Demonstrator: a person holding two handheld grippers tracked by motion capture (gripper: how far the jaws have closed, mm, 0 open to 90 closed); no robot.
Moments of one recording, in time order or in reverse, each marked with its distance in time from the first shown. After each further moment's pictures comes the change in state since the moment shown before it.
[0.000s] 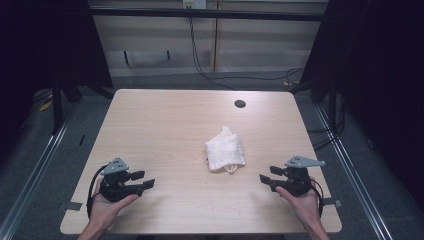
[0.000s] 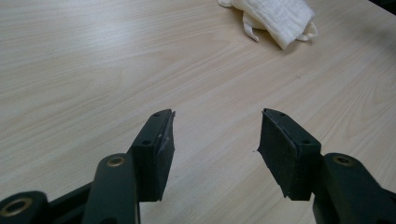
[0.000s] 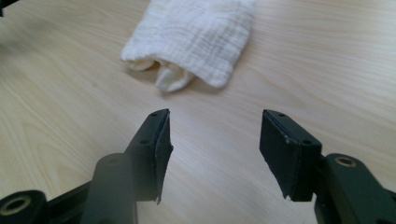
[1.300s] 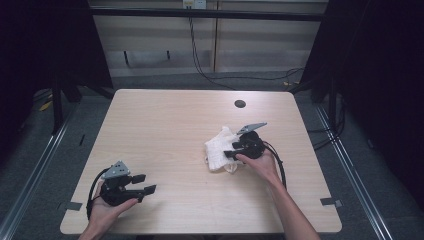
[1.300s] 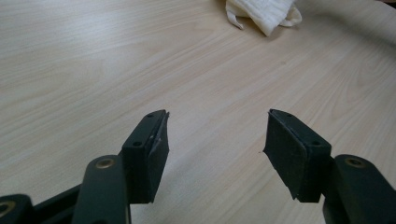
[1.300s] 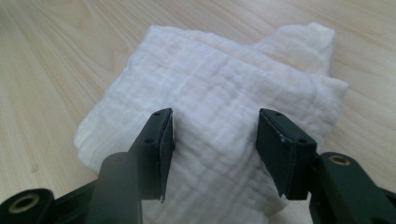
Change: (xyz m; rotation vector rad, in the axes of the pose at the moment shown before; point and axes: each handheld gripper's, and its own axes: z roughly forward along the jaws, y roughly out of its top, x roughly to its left) left arm -0.004 -0.006 -0.001 0.030 -0.043 0.042; right arm -0.004 0.078 0.135 0.171 0.103 -0.134
